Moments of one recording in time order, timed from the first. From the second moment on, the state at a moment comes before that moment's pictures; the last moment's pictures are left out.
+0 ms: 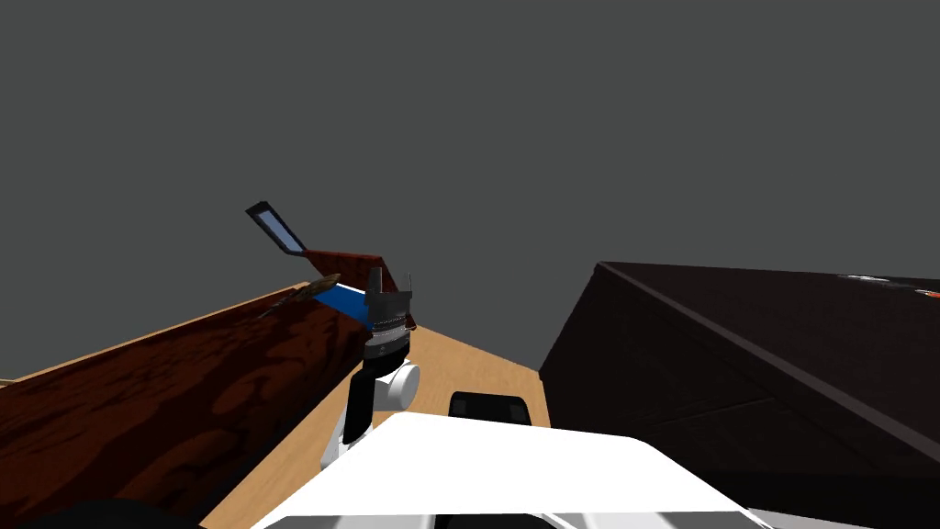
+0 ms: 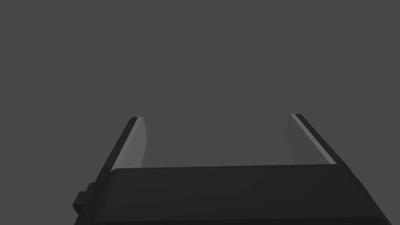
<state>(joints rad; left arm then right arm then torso) 0.48 0.02 -0.06 -2.37 0.11 -0.52 -0.04 1.79 -0.63 -1.35 -1.32 0.50 -1.28 -0.66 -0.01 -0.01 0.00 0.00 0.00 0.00</state>
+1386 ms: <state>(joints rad) 0.48 0.02 -0.06 -2.37 0.11 -0.52 -0.04 2.22 -0.91 -1.52 -1.15 0.70 -1.59 -0.77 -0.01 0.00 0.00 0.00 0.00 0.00</state>
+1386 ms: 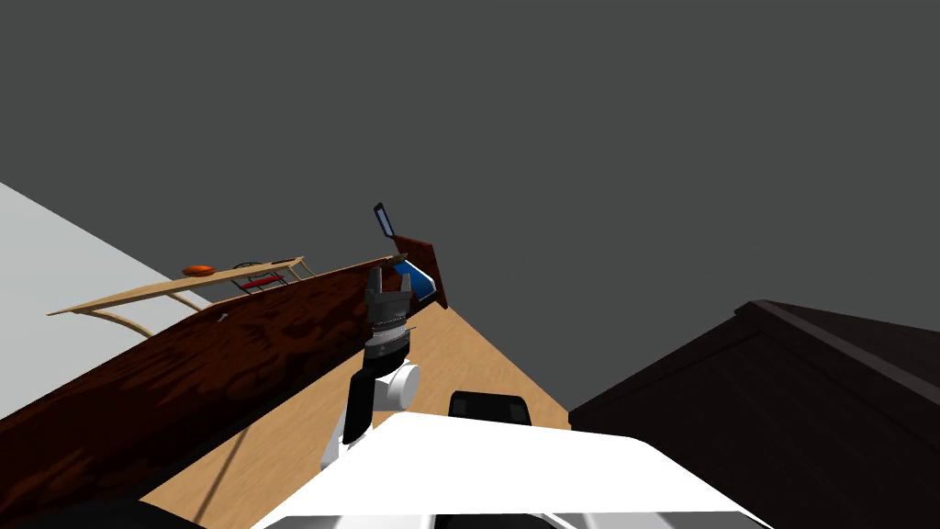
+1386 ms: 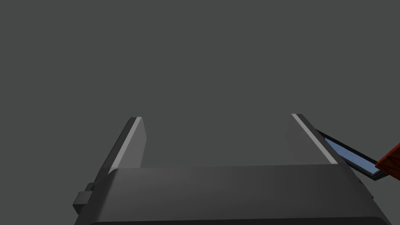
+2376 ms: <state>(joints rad) 0.48 0.02 -0.06 -2.37 0.11 -0.52 -0.04 2.25 -0.95 -1.46 -1.17 0.74 -1.60 -0.78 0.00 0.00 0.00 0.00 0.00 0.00</state>
